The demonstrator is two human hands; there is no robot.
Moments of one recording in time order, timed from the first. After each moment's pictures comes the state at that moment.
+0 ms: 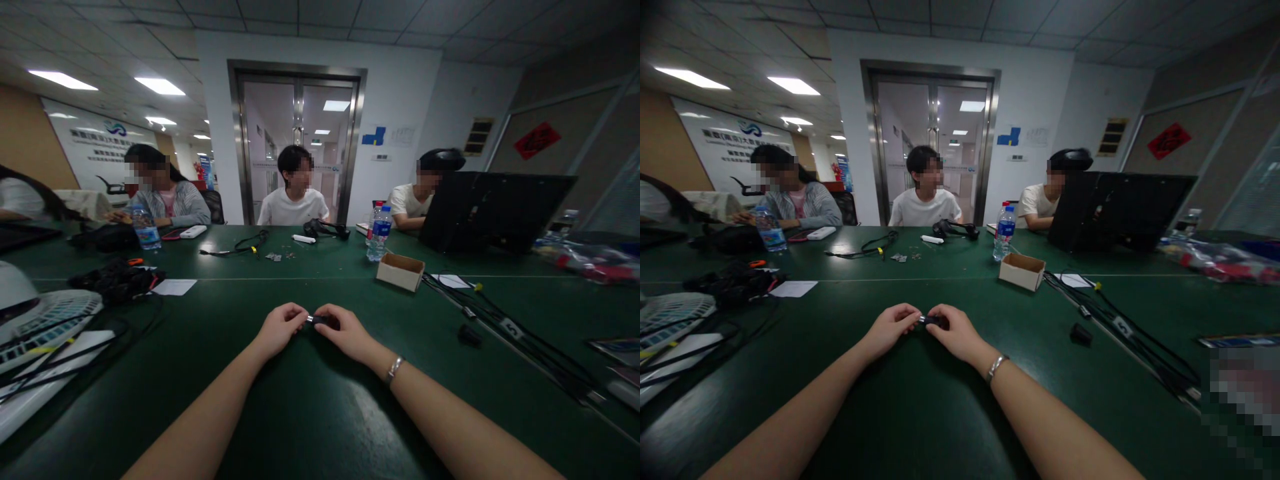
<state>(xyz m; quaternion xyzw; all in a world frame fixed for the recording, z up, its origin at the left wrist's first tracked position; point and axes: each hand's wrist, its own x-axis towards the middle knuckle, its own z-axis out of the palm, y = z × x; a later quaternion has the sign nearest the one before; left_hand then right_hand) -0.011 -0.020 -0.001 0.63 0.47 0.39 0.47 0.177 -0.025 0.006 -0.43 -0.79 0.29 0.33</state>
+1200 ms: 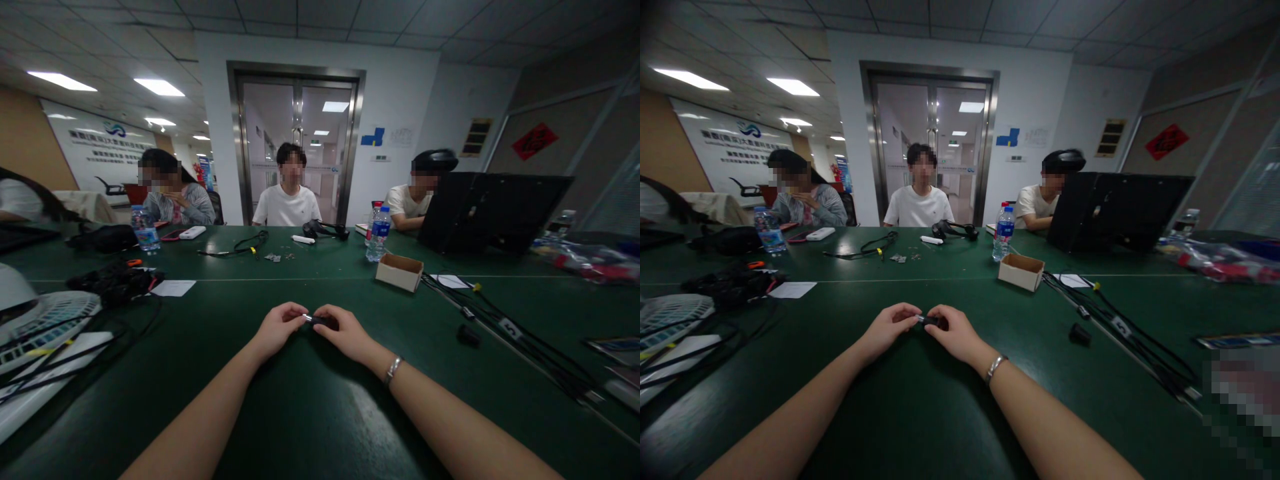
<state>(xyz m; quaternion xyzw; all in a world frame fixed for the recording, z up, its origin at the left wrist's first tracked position) -0.015 -0.020 0.001 0.61 0.44 0.43 0.51 0.178 -0.023 0.004 -0.42 -0.79 0.29 0.33</state>
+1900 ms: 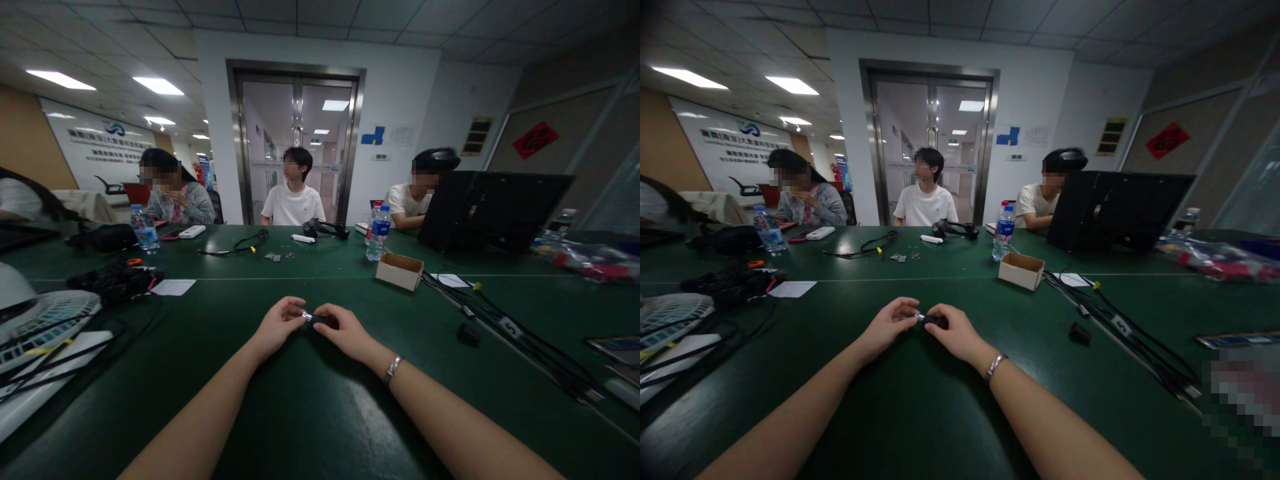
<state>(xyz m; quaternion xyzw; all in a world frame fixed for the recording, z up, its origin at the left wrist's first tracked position) -0.014 -0.024 0.004 0.60 0.44 0.44 0.50 0.179 -0.021 0.002 -0.43 -0.79 0.29 0.34</state>
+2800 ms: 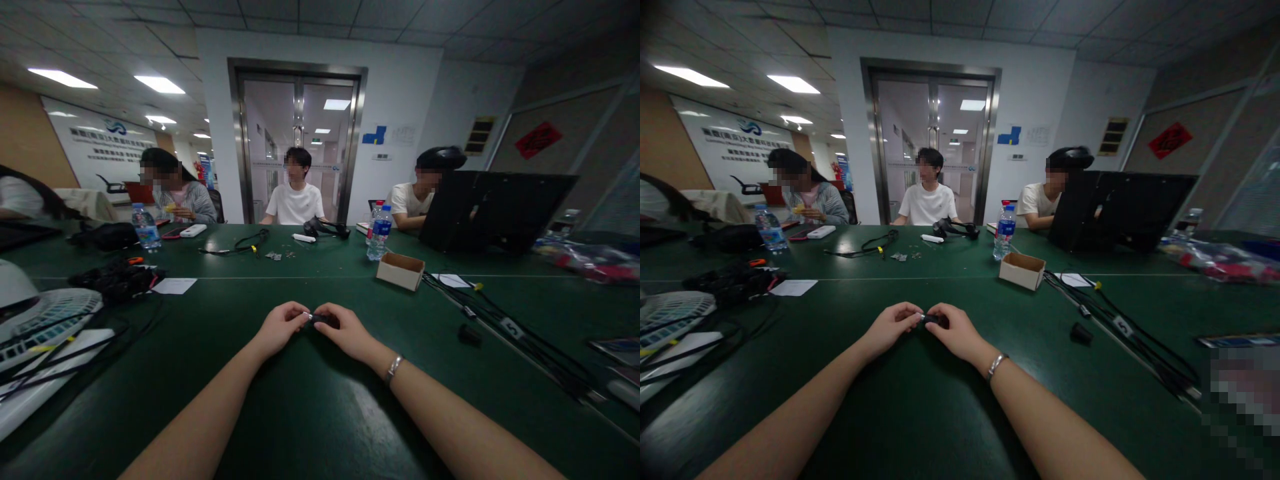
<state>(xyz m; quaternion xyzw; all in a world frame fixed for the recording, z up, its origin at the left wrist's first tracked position) -0.011 -0.022 0.003 0.63 0.44 0.41 0.49 0.178 -0.022 0.003 -0.42 -0.79 0.29 0.34</state>
